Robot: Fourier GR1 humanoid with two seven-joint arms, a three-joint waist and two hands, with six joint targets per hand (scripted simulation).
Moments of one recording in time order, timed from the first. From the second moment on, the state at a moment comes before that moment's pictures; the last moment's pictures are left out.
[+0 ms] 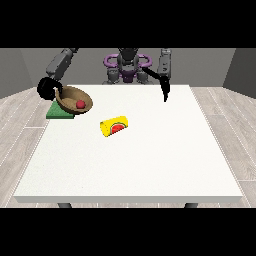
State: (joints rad) left arm -0.41 0.03 -0.03 -1.13 -0.20 0.24 -0.29; right arm -0.52 -0.49 -0.41 -0.67 -0.38 0.12 0.07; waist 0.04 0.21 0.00
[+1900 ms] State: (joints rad) left arm -0.26 0.01 -0.20 -1.52 -0.30 0.32 -0.15; right arm -0.66 -0.79 -0.47 -0.35 -0.38 0.38 -0.04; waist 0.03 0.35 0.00
